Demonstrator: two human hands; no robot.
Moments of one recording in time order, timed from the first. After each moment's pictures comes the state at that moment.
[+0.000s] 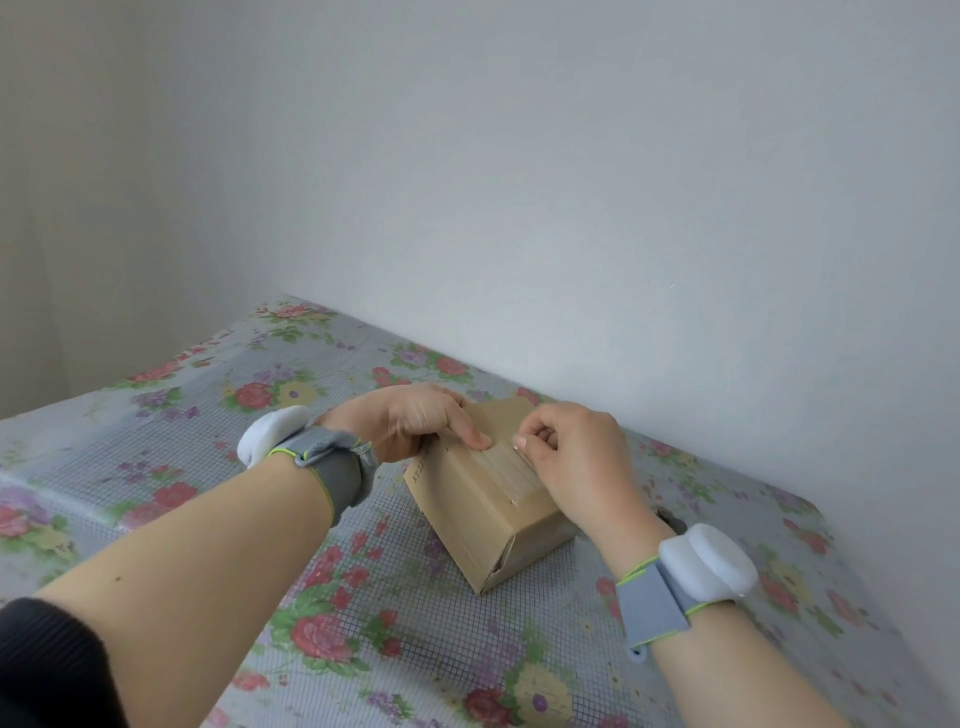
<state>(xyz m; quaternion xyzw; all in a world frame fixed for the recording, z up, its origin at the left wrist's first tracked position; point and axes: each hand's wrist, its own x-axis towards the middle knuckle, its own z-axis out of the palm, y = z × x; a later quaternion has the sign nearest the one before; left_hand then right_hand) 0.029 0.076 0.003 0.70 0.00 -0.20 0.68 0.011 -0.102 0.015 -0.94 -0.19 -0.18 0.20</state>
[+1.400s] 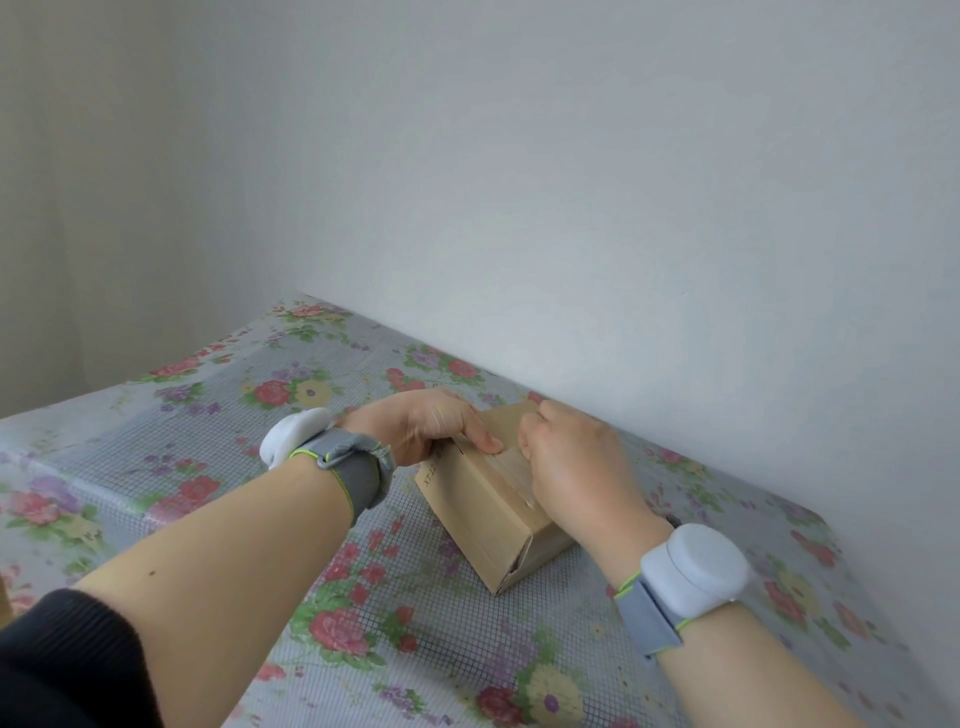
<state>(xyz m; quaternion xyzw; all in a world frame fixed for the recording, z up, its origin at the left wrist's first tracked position) 0.032 0.078 -0.003 0.70 0.02 -0.21 0.68 0.000 -0.084 0.019 -0.92 -0.28 -0.25 -0.10</state>
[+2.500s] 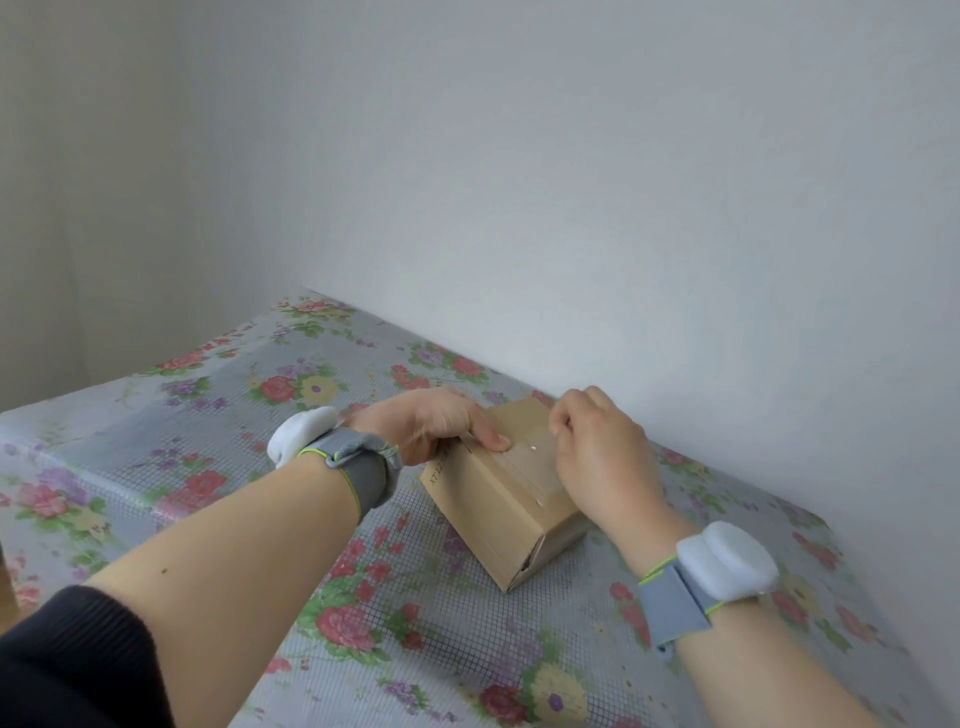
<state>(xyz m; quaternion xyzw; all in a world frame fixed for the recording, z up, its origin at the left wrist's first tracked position) 0.027 0.077 -0.003 0.69 0.03 -0.21 0.69 0.014 -0.100 0.018 -0.94 -0.23 -0.25 0.05</state>
